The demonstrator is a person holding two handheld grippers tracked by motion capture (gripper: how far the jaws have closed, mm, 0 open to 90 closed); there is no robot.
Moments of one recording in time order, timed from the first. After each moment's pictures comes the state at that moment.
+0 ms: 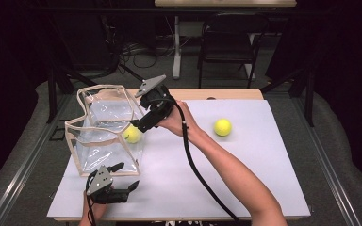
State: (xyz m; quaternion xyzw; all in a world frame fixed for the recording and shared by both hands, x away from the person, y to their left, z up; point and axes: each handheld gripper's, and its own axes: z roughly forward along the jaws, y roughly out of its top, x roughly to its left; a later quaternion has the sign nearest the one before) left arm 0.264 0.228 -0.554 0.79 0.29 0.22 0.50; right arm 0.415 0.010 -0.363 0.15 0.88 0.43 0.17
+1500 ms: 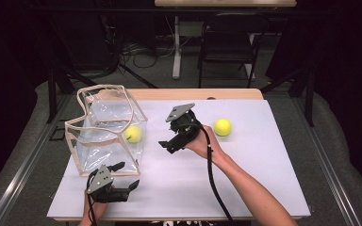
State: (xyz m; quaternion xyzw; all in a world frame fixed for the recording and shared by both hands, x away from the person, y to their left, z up) left arm 0.267 0.228 -0.556 0.79 0.29 0.21 0.50; right arm 0.396 -0.058 -0.437 0.20 0.88 0.40 0.15
